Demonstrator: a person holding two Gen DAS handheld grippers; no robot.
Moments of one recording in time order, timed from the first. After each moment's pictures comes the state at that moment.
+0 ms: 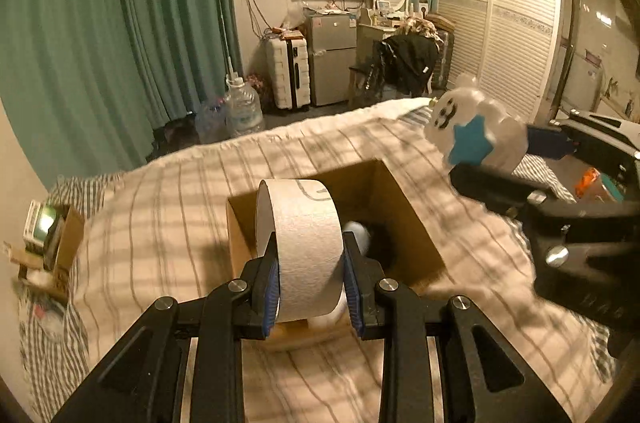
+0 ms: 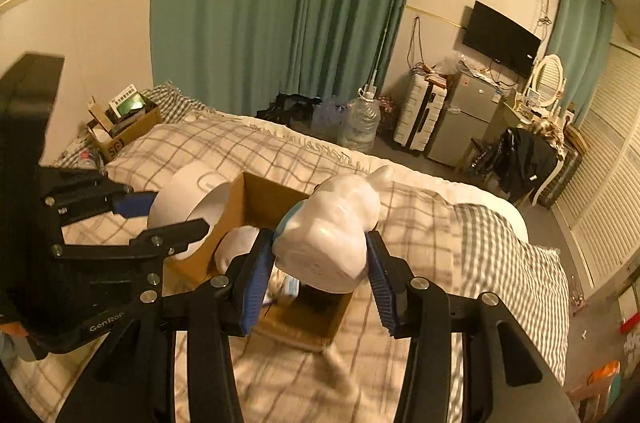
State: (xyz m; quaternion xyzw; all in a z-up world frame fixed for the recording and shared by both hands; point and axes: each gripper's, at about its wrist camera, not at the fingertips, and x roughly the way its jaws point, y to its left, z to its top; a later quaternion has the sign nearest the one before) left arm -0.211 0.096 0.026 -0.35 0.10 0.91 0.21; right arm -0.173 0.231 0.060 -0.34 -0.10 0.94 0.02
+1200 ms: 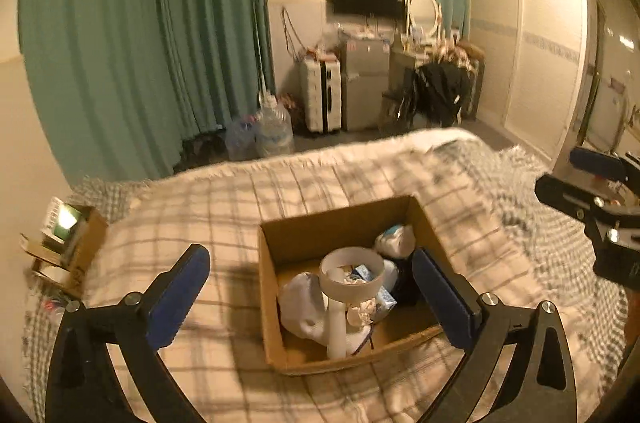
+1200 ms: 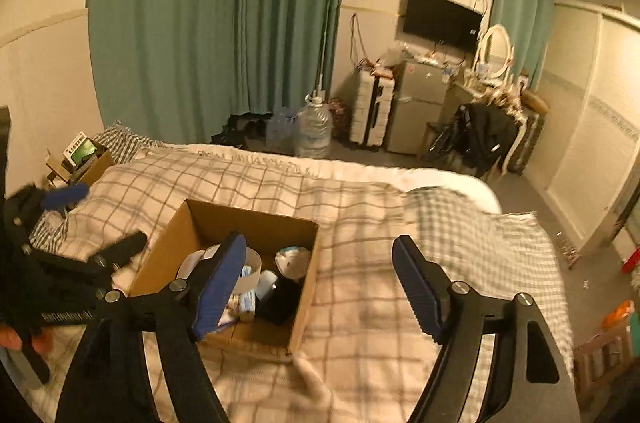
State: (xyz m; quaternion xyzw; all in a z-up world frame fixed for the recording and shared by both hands) left arm -0.208 0.080 0.047 -0.30 0.07 0.94 0.17; right arm -0.146 0.279 0.079 -0.30 -0.03 0.95 0.12
